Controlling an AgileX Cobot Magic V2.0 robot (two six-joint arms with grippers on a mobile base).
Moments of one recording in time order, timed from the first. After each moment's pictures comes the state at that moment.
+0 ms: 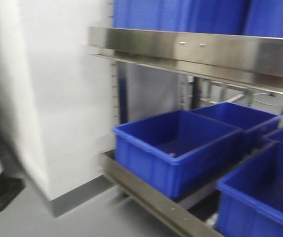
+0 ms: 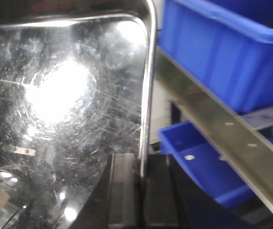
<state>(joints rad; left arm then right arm) -0.31 1.20 -1.24 -0.14 0.53 -0.05 0.71 1.38 -1.43 -0.59 0.62 0.77</state>
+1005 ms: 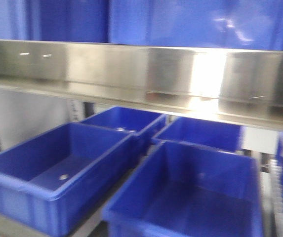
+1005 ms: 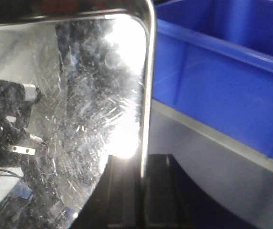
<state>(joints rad) -0.31 1.20 -1.24 -0.14 0.53 -0.05 0.71 1.38 -1.43 -0.59 0.62 0.77</state>
